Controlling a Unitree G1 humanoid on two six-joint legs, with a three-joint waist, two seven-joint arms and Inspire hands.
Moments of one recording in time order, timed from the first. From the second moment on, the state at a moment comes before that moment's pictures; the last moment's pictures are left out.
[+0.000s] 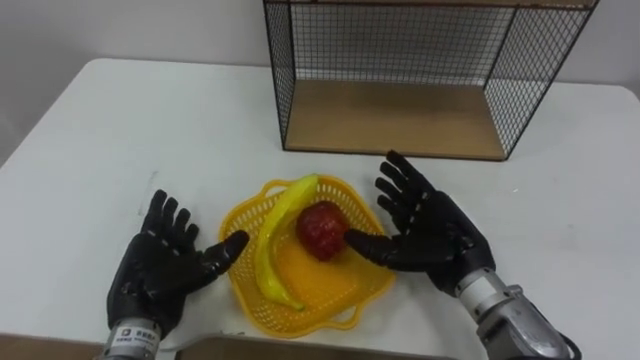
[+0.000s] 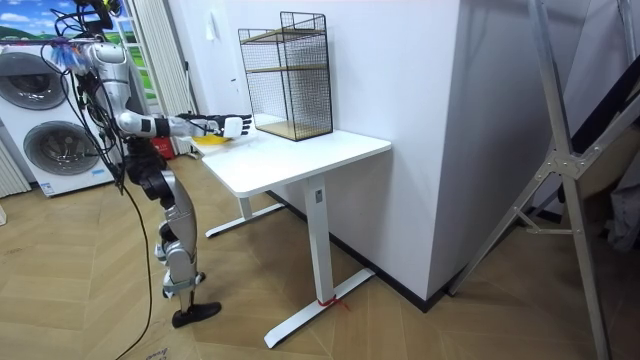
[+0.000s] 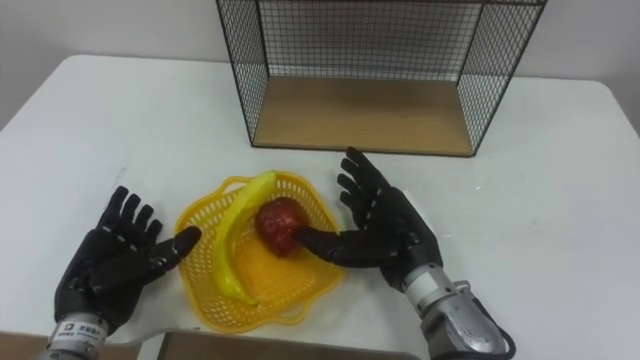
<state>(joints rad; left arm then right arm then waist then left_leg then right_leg) 0.38 0.18 -0.01 -0.02 -0.67 -0.07 -0.10 0.18 -0.22 0.07 0.05 0.43 0.01 0.32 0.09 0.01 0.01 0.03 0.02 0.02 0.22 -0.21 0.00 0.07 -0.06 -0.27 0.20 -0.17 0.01</state>
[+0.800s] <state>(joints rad) 0.42 0.20 -0.05 -0.01 -0.67 -0.09 -0.28 0.18 -0.23 0.13 0.14 0.48 -0.02 0.35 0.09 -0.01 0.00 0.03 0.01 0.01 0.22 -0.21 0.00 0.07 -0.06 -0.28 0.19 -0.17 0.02</state>
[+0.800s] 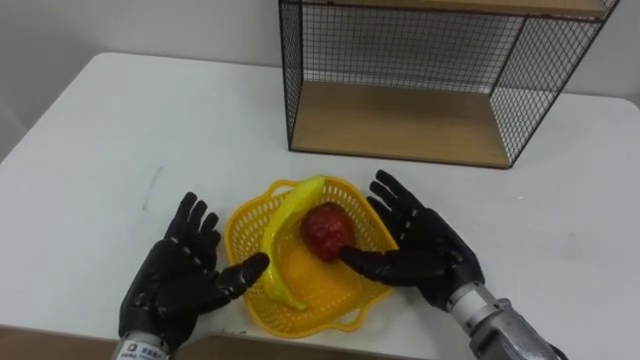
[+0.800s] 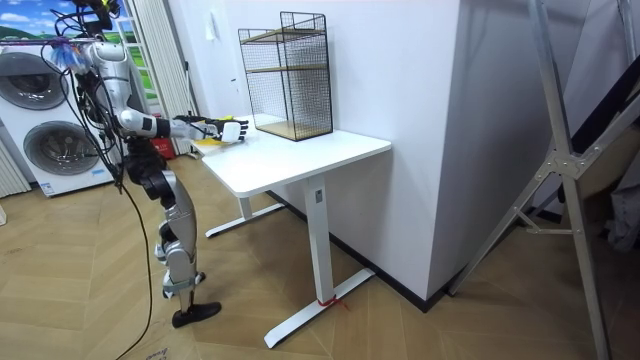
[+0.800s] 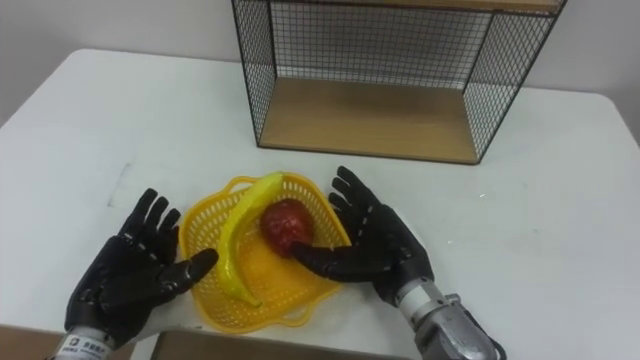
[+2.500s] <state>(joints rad) 0.19 0.15 -0.25 -0.02 -0.53 -0.18 0.01 0.09 -0.17 0.26 0.13 0.55 -0.15 0.19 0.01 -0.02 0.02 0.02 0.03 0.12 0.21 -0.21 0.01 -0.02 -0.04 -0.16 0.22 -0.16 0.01</state>
